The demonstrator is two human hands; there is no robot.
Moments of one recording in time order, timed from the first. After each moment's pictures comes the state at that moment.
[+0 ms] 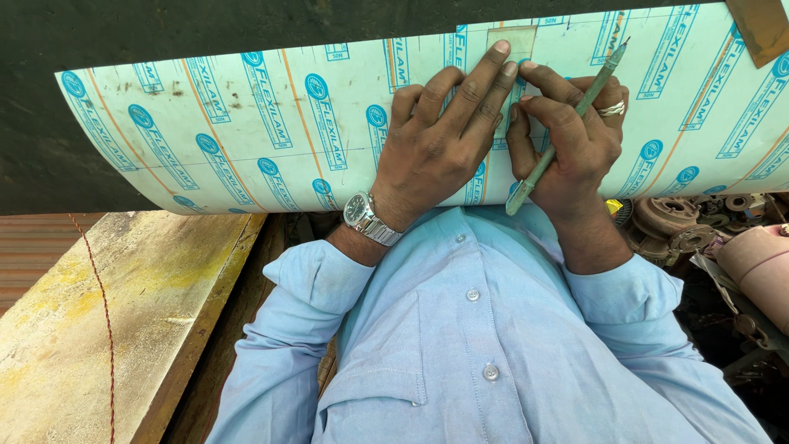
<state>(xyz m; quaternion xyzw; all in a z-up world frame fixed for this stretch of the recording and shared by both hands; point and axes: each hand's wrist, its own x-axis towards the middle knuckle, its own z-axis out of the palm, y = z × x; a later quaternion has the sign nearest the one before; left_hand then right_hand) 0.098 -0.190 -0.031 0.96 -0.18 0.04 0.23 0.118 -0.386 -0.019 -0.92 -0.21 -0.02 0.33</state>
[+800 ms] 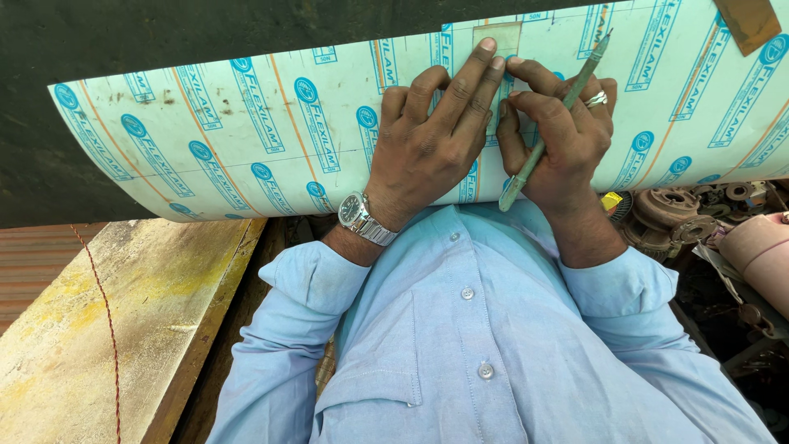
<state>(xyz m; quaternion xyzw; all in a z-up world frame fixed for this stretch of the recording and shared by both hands) 0.098 -0.191 -0.031 0.96 -0.18 0.02 0.23 0.119 -0.386 -0.022 -0.92 -0.21 -0.04 0.33</state>
